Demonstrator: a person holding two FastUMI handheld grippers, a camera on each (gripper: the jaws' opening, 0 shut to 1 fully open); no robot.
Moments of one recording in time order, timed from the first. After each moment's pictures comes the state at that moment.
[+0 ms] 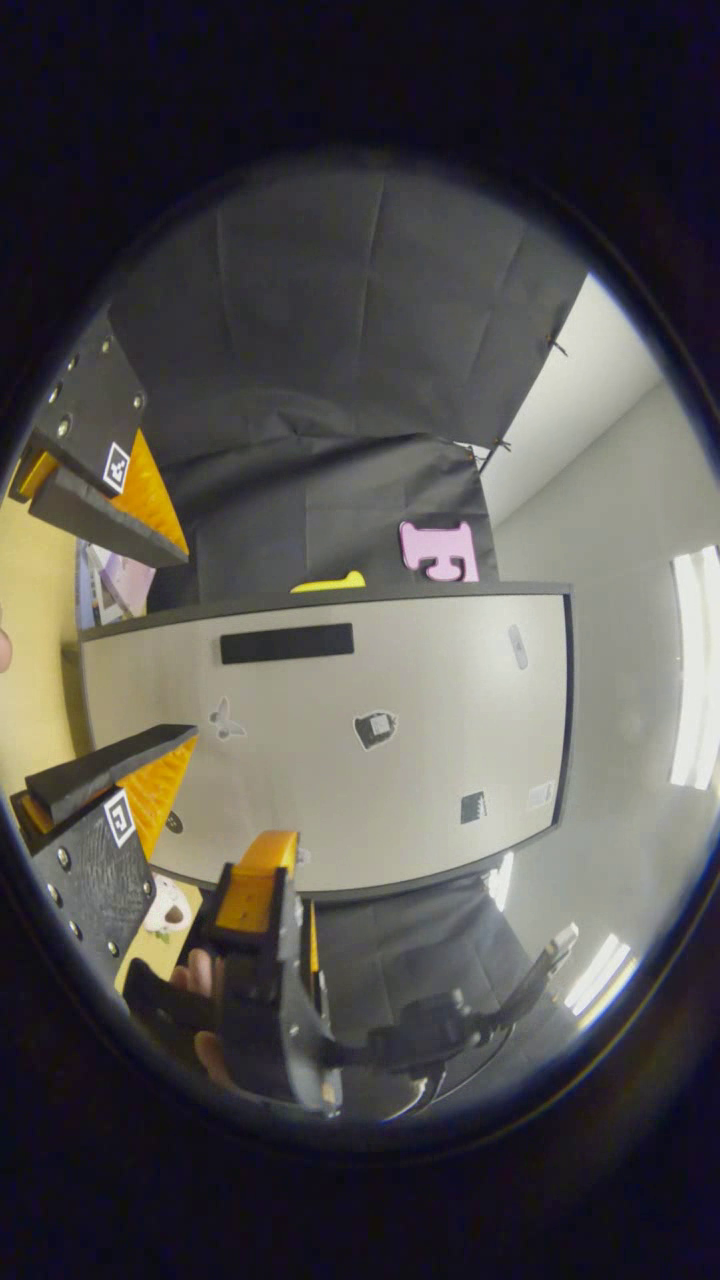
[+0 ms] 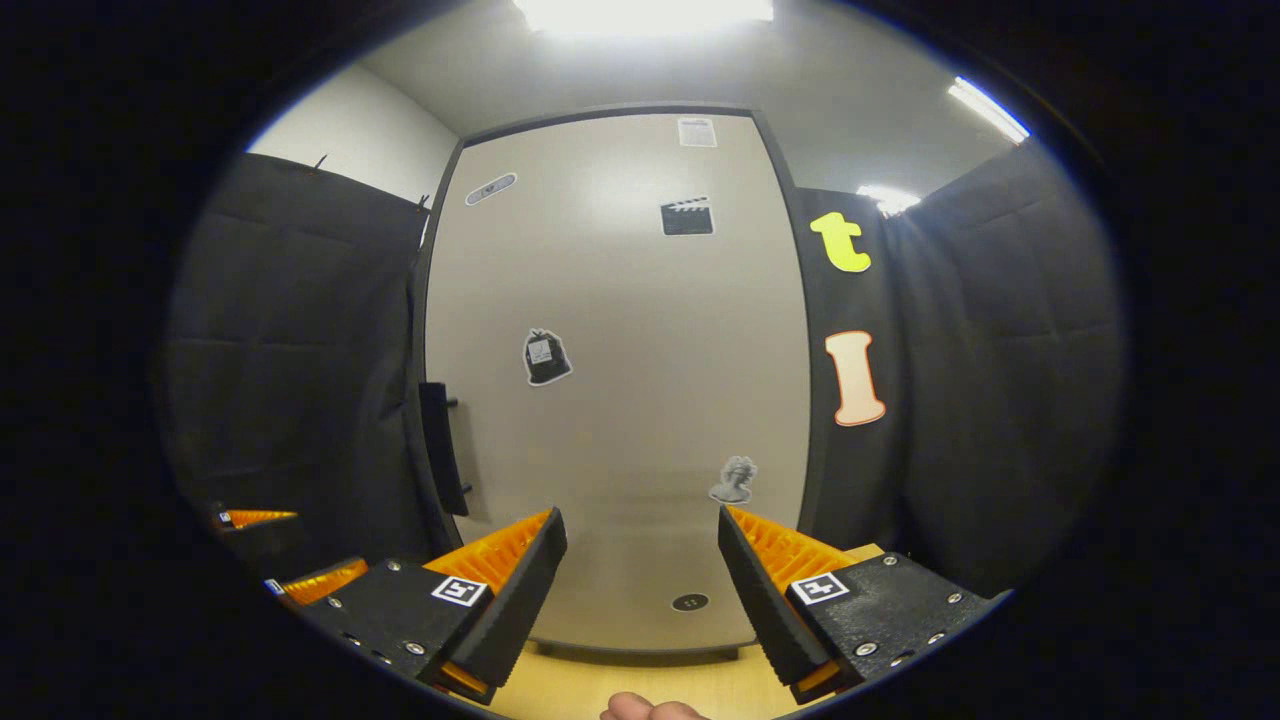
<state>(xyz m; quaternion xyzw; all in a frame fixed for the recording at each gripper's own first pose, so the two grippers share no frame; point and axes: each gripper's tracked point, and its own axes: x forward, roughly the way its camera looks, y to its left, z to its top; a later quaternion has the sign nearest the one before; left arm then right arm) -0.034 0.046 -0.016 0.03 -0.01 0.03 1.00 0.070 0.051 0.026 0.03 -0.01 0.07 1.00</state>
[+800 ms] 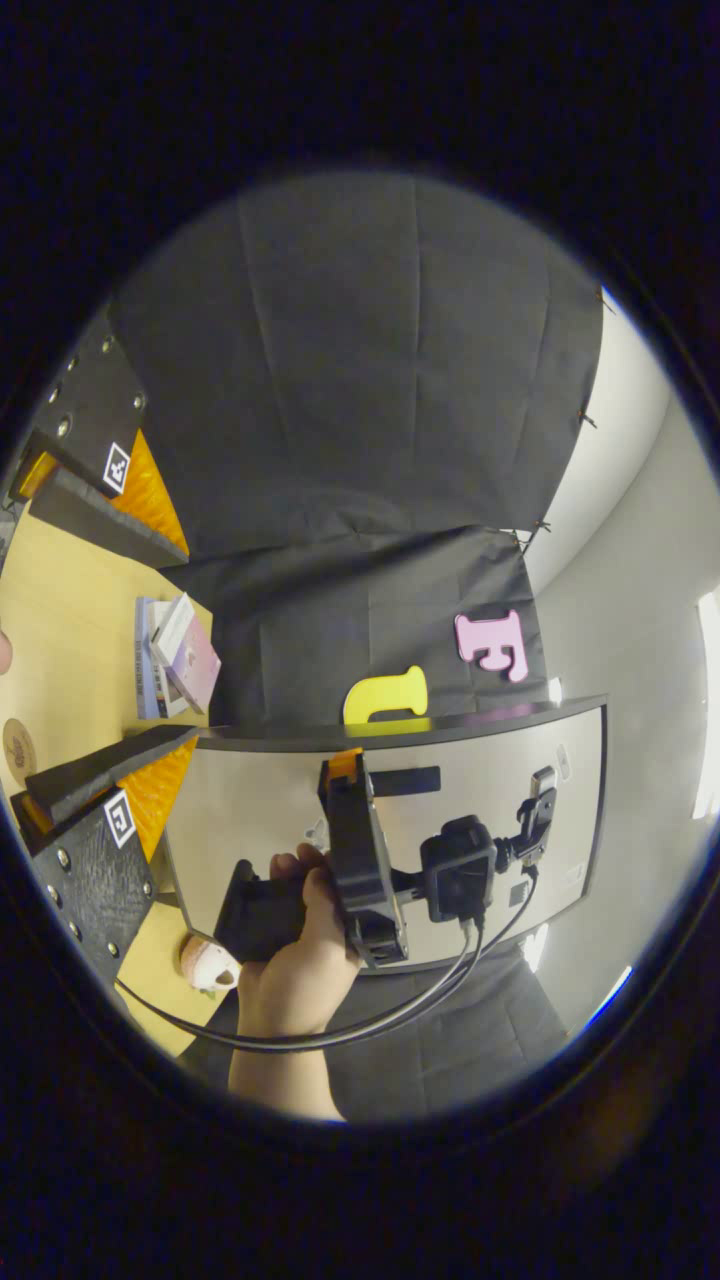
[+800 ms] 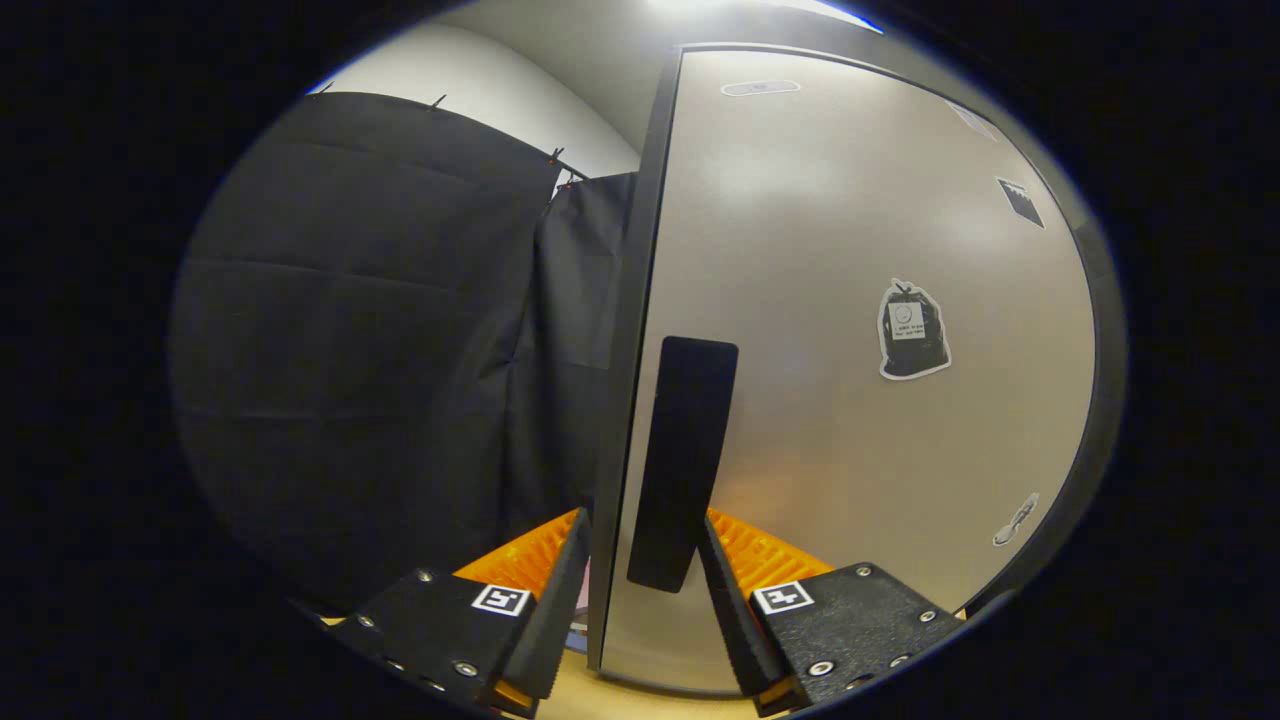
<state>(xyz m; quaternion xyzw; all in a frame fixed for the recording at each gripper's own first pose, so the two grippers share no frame) -0.112 0.155 -0.087 0.02 0.07 0.12 0.99 0.144 0.215 0.017 -0.06 0.01 0.18 0.98</state>
